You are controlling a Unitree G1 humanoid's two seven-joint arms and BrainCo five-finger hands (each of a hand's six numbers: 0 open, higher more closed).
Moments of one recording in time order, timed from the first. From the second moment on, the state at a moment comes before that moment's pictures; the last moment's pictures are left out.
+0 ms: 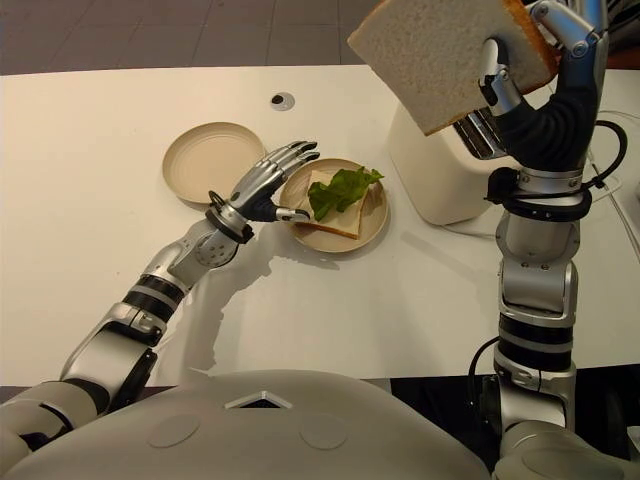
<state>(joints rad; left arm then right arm) -0.37 0.29 -0.41 0.53 0.85 -0.64 0.34 -0.10 -0.44 -0.20 -0.40 -0.24 -0.36 -0.15</state>
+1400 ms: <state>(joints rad) -0.43 0.39 -0.45 0.73 0.84 -0.34 0.74 -0.05 -0.30 -0.12 -0.25 -0.31 -0.43 -0.10</state>
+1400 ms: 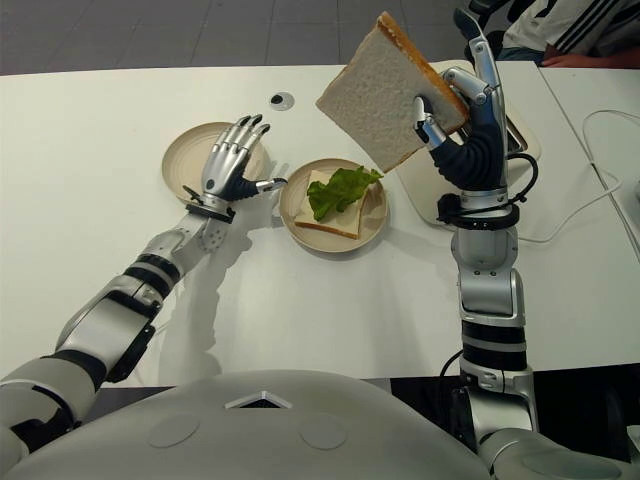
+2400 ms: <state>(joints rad) -0.57 0.20 -0.54 1.00 0.84 -0.31 0.78 -0.03 -0.28 -0.10 -0.19 -0.35 -0.46 -0.12</state>
